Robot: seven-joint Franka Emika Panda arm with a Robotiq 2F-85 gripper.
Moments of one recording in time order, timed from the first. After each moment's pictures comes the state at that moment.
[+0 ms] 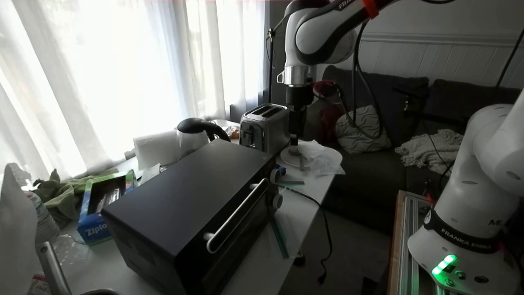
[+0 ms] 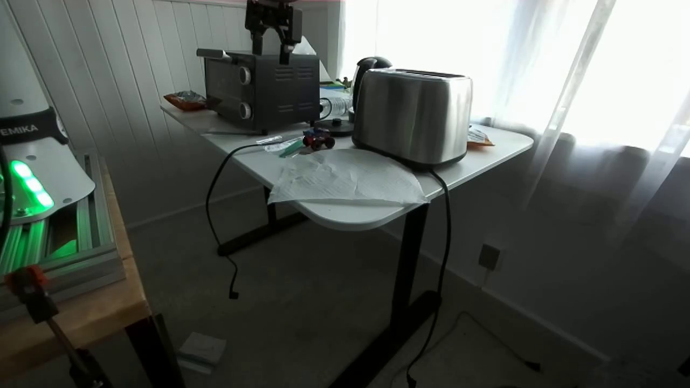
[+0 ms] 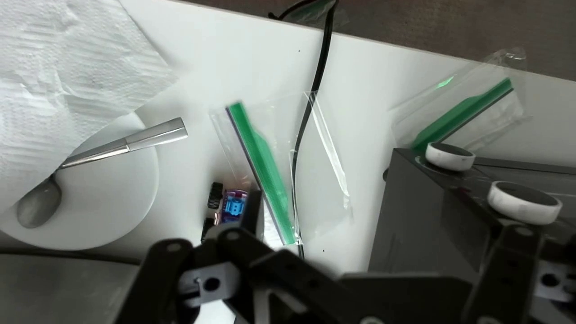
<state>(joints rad) 0.02 -0.20 -0.12 -2.42 0.09 2.12 -0.34</state>
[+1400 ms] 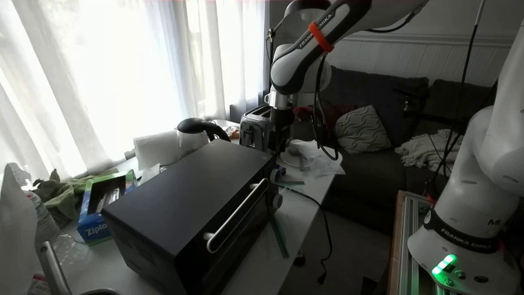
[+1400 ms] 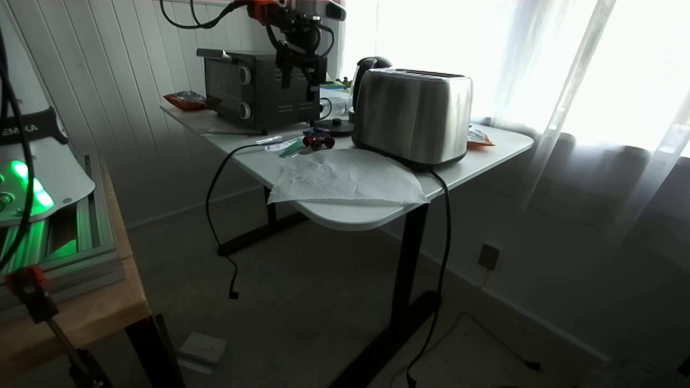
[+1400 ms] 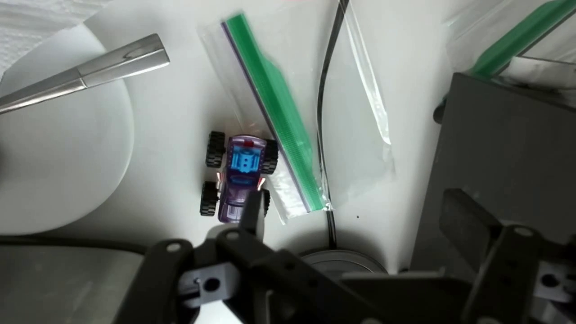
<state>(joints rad) 0.00 0.07 -0.11 -2.34 0.23 2.35 -0.41</state>
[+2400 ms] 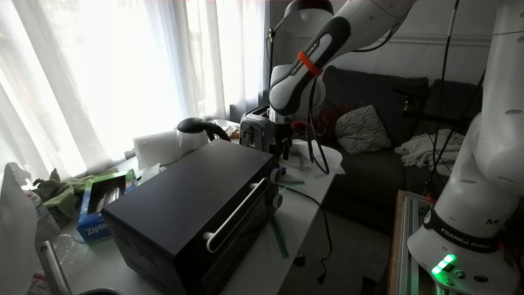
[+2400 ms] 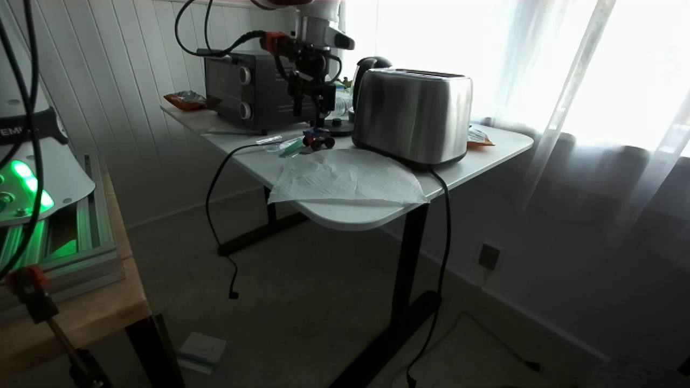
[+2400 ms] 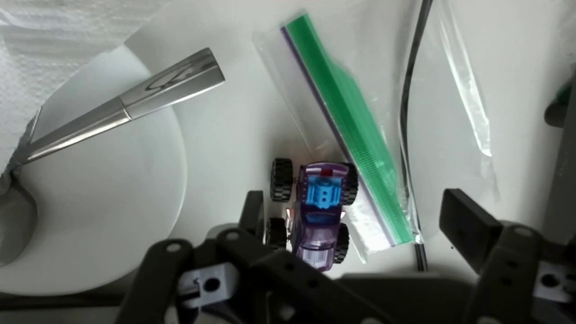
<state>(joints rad) -0.05 0.23 -0.10 -2.31 0.15 2.46 -0.31</state>
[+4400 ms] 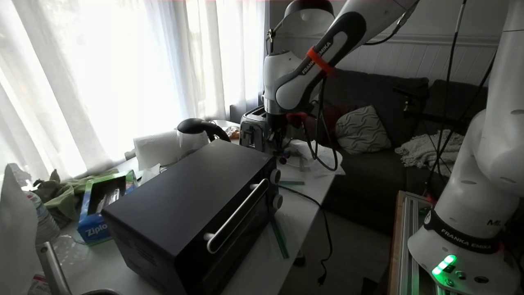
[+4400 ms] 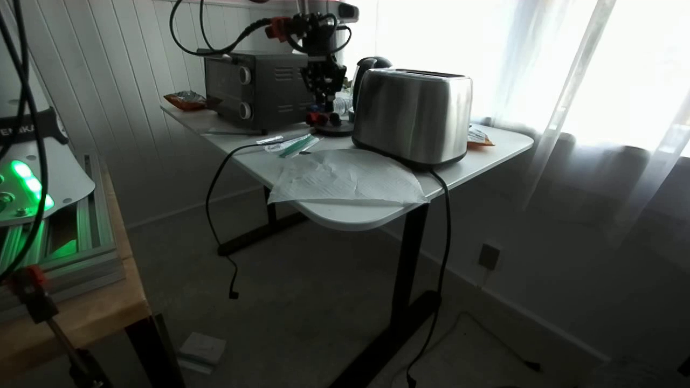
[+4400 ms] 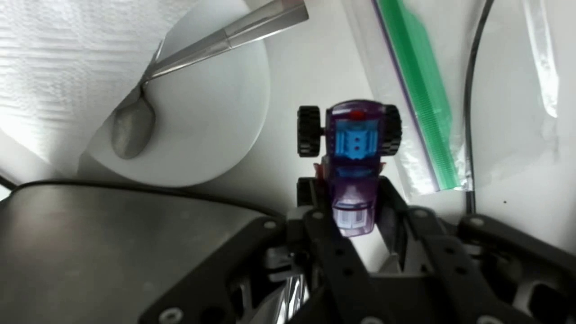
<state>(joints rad) -0.03 0.16 -0.10 -2.29 -0.19 2.49 -0.07</state>
